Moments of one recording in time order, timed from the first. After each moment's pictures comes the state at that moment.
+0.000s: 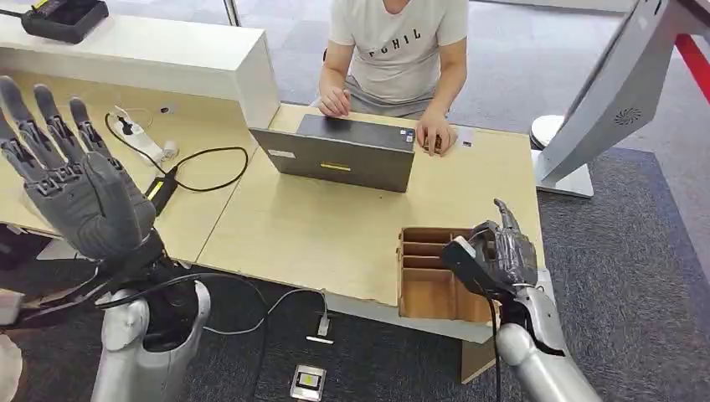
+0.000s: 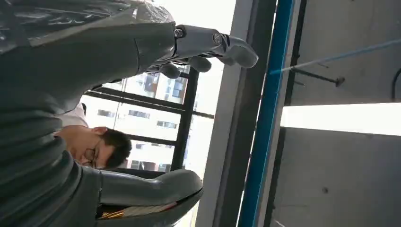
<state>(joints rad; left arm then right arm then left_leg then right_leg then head) -0.19 -0.03 -0.37 -2.07 0.40 0.50 -0.70 -0.55 -0.12 0.62 -0.87 0.74 -0.45 -0.02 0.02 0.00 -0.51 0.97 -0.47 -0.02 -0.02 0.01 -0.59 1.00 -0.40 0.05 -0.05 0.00</state>
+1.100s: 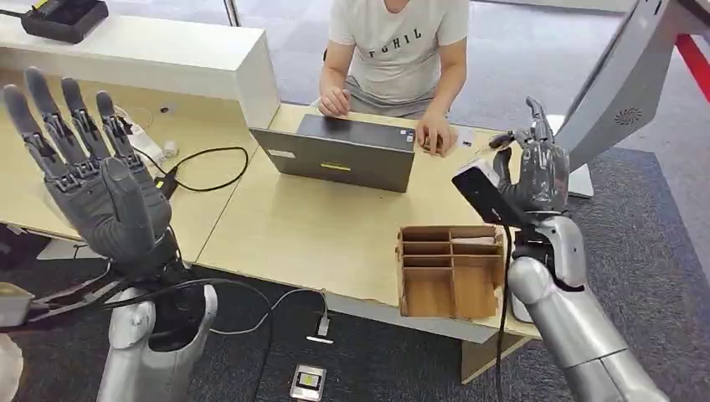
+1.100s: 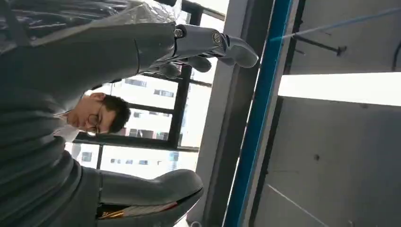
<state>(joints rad) -0.20 -0.02 -0.40 -2.07 0.42 0.42 -0.70 -0.68 -0.14 0.62 -1.07 0.74 -0.53 0.00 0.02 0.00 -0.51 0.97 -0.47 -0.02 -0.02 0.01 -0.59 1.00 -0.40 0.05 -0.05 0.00</state>
